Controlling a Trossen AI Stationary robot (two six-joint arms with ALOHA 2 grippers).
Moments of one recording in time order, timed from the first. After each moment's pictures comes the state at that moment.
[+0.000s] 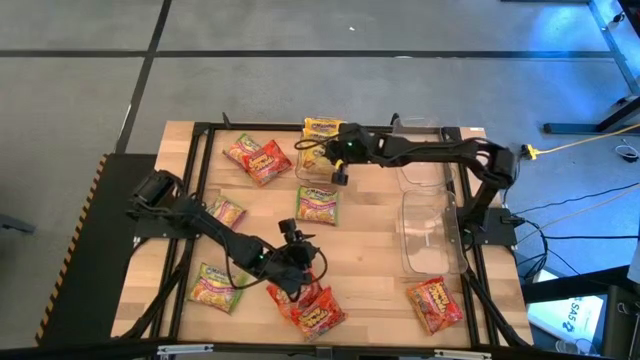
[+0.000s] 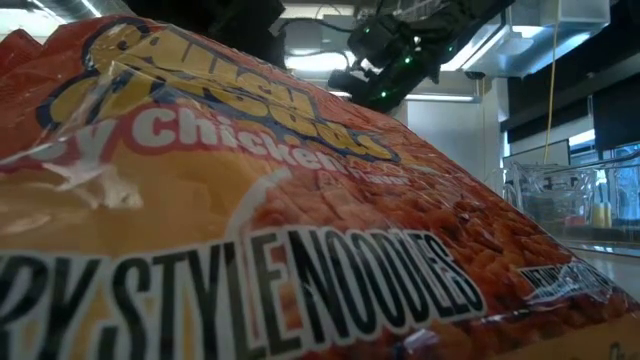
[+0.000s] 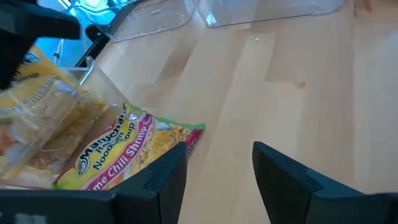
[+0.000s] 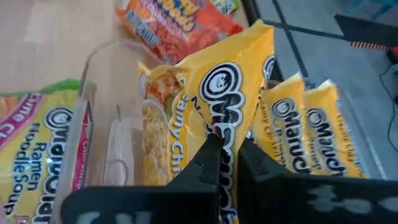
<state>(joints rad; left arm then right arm) -0.49 1.79 1.10 -0.18 -0.87 -0.36 -0.35 1.77 1.21 -0.11 0.03 -0.39</state>
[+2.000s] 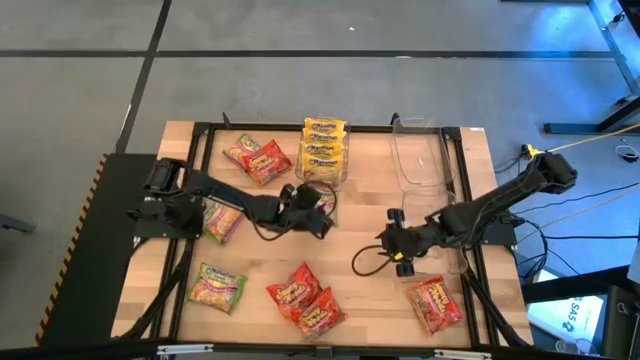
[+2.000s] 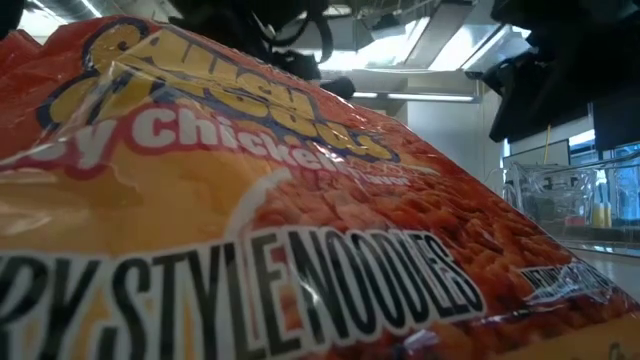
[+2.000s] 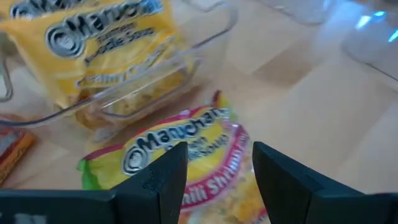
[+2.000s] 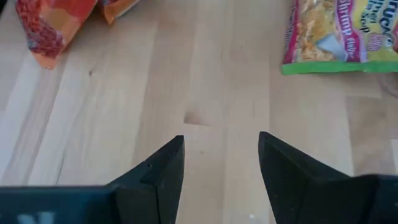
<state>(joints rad) -0.14 1.80 1.10 -0.20 -0.71 -0.78 0.44 1.24 0.74 -0.41 0.23 0.24</state>
